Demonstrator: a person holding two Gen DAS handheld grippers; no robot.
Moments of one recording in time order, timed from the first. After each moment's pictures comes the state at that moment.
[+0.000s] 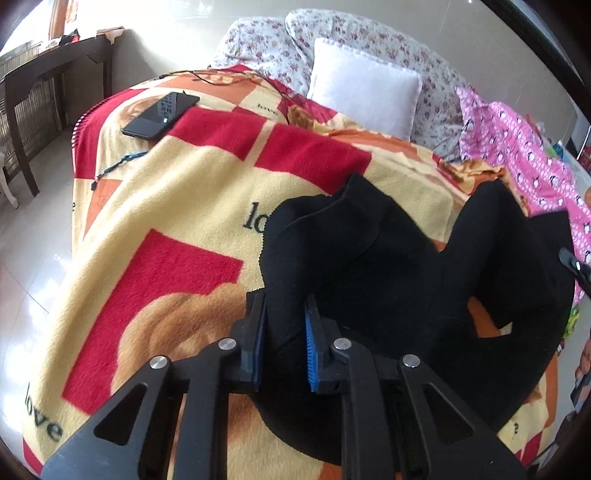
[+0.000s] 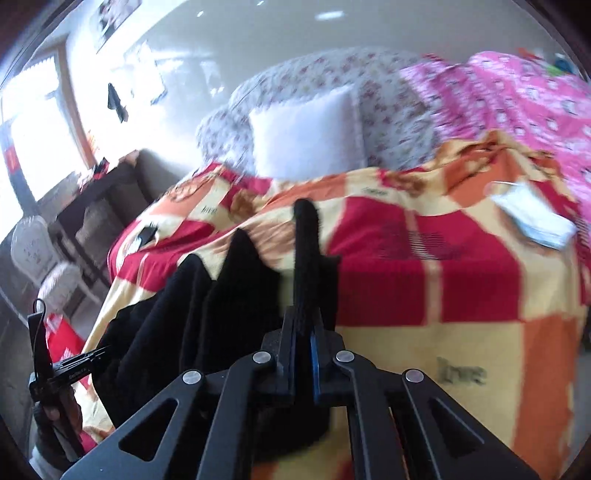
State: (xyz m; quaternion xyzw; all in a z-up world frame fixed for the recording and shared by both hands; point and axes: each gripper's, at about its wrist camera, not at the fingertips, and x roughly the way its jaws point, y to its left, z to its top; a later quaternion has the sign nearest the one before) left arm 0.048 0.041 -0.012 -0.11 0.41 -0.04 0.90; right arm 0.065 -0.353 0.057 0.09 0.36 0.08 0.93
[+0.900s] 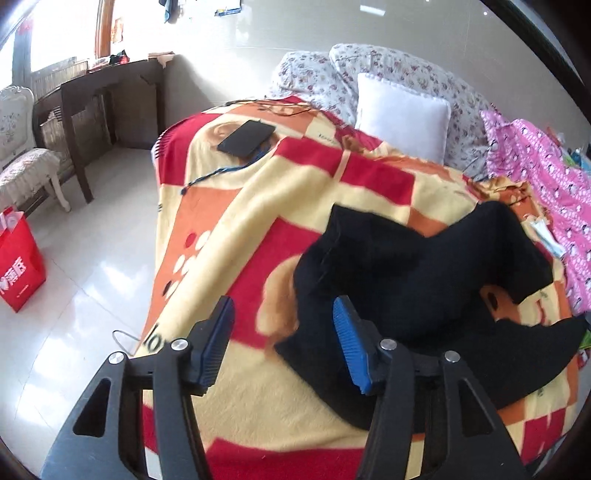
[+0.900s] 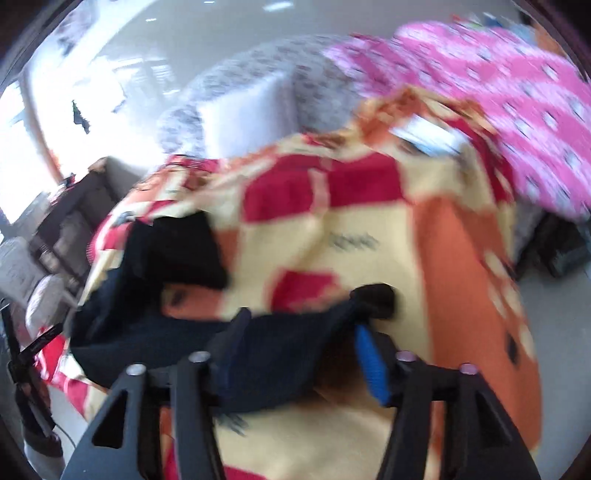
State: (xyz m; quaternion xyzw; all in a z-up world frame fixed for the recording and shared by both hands) left arm -0.033 0.093 0.015 -0.09 0.38 0.05 0.92; right arm -0.060 -0.405 0.035 0.11 0.37 0.03 0.92
